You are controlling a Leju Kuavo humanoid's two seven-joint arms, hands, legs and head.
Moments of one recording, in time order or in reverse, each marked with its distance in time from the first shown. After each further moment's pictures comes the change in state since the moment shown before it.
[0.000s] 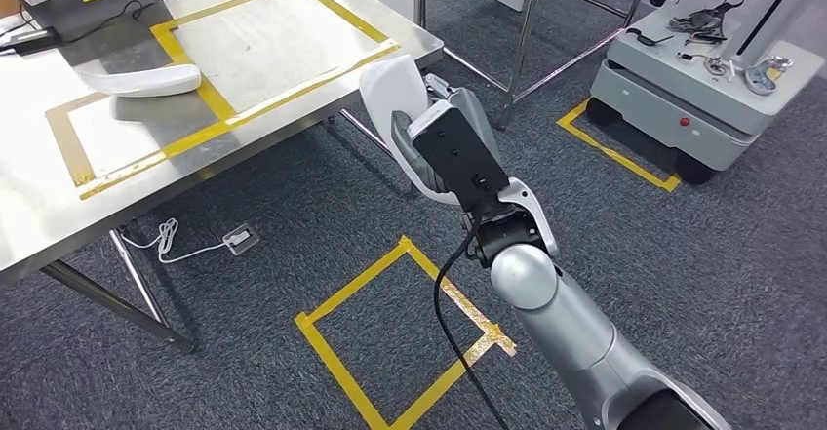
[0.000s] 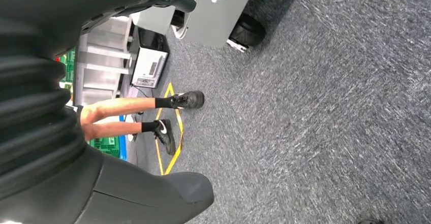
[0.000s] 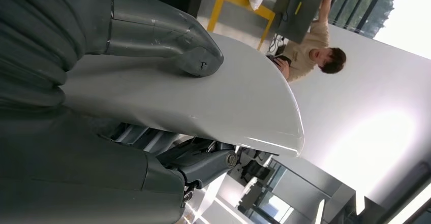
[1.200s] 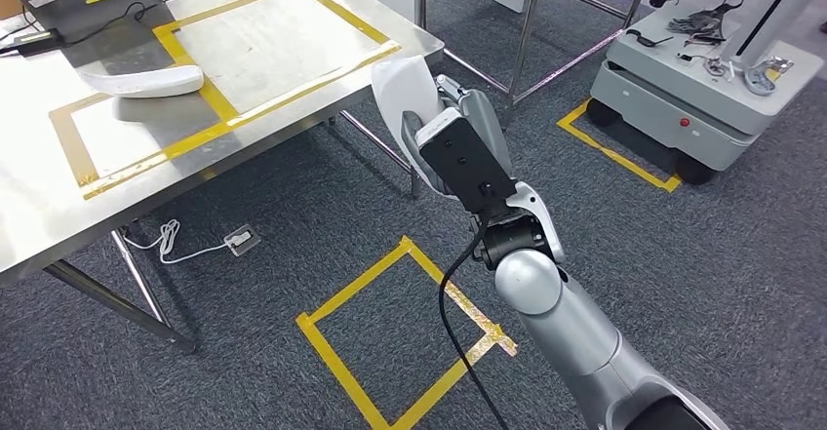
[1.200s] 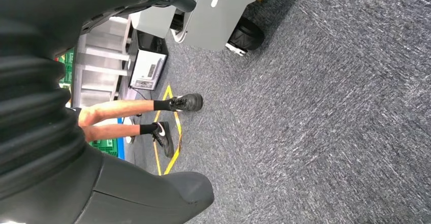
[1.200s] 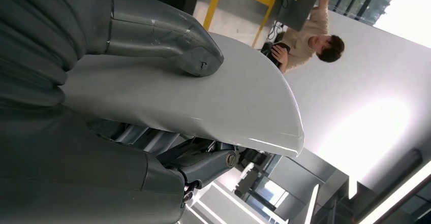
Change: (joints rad) left arm -0.009 -0.001 0.000 0.000 -0.003 -0.004 0.002; right arm 0.023 -0.006 -0.020 -0.018 0.050 -0.009 -0.018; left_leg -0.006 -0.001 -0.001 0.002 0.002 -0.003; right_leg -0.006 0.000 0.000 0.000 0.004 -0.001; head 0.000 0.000
